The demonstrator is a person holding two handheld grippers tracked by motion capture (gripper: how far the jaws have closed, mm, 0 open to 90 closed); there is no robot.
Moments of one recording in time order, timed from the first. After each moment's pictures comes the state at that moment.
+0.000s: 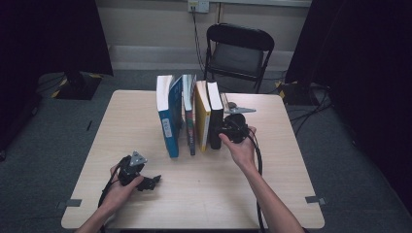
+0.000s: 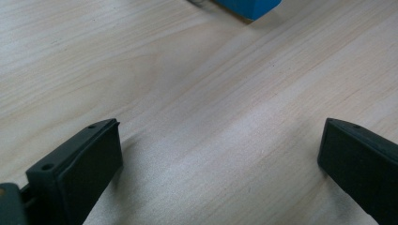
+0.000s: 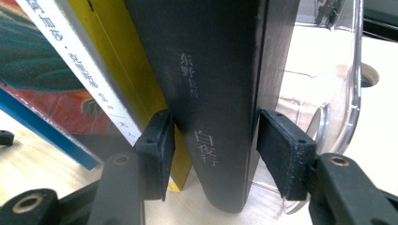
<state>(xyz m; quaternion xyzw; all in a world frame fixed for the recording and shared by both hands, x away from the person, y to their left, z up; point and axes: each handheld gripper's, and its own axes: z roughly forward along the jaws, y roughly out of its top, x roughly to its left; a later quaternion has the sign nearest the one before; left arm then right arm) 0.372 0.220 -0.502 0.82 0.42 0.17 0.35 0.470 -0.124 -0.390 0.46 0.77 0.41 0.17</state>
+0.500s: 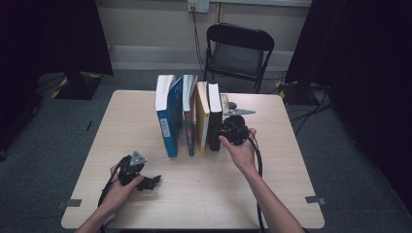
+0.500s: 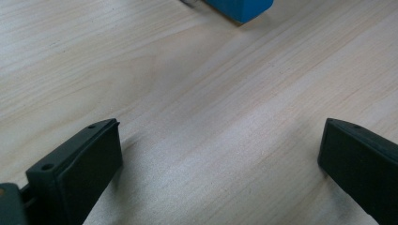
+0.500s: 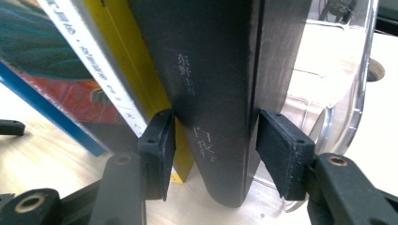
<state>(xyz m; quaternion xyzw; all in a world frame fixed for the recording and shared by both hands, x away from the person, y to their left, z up) 0.373 0.220 -0.502 0.82 0.42 0.17 0.35 0.460 -0.122 -0.388 0.45 0.77 0.41 0.17</state>
